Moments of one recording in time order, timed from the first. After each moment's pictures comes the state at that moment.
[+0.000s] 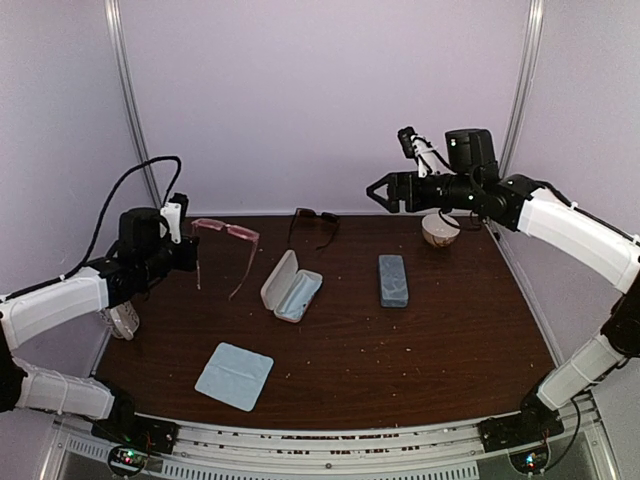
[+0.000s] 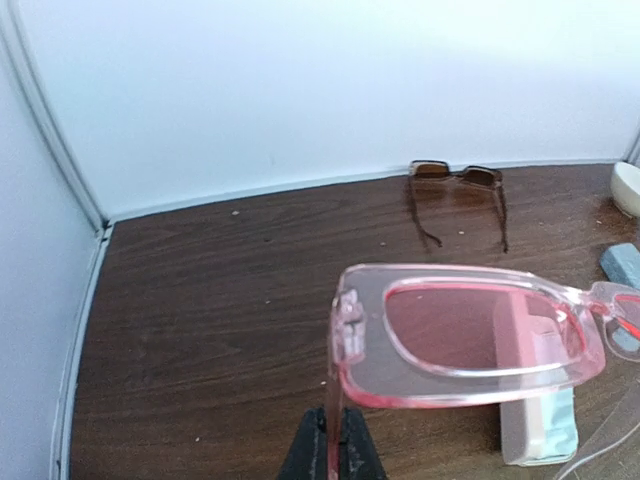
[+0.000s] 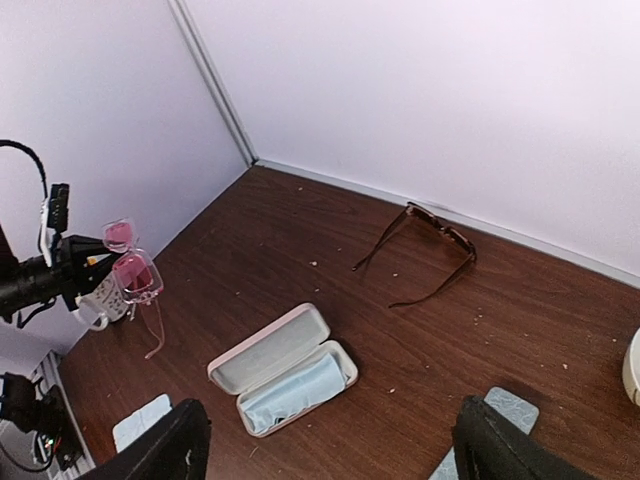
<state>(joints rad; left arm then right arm) -0.37 1.16 0.73 0.03 -0.18 -0.10 0.58 1.48 1.41 -0.28 -0.19 0.22</state>
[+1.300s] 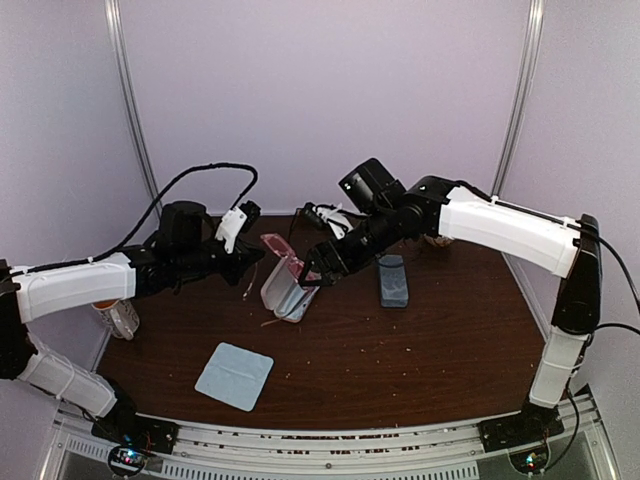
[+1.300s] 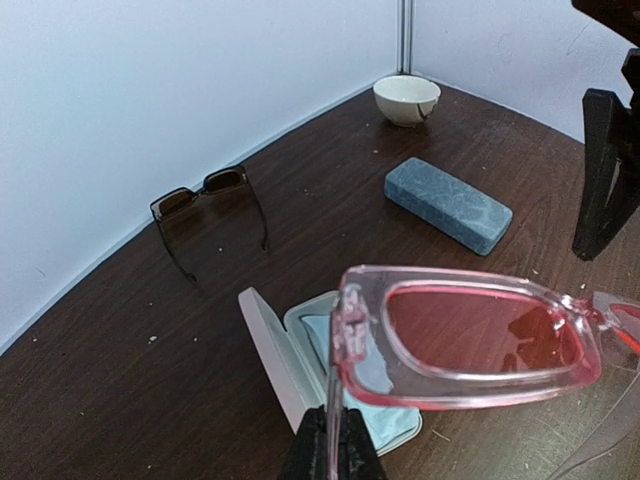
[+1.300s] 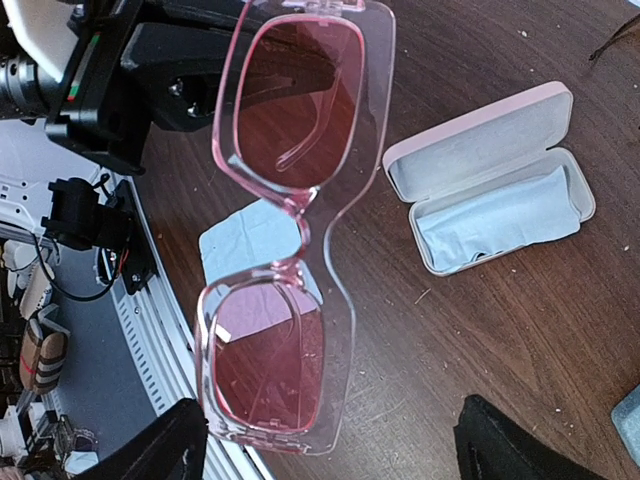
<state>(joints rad) -0.63 1.33 0.87 0.03 0.17 0.14 0.88 1.81 1.73 -0.77 -0.37 0.21</state>
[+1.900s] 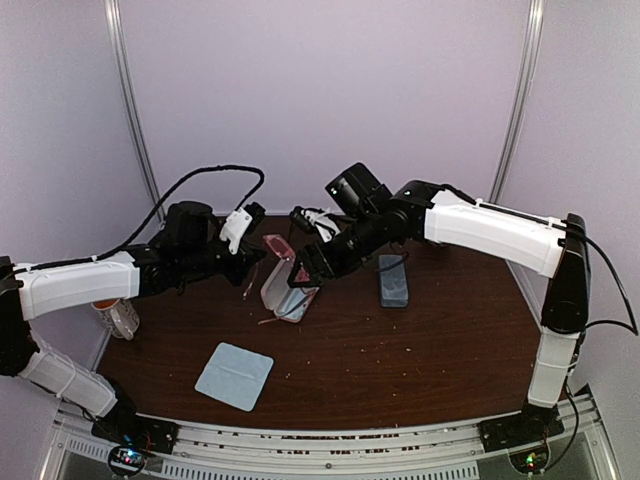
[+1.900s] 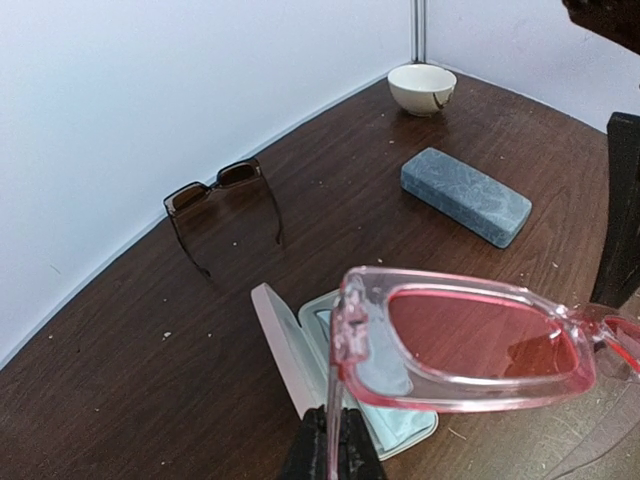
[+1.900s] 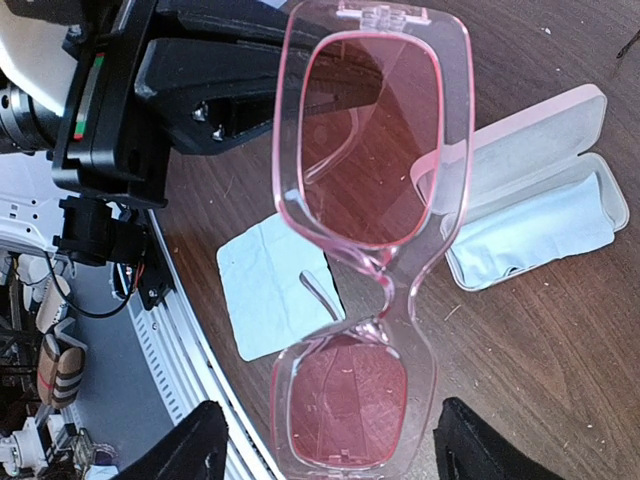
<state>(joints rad) -0.65 1.35 0.89 0.02 0.09 0.16 0.91 1.89 1.78 -0.73 -0.38 0.28</state>
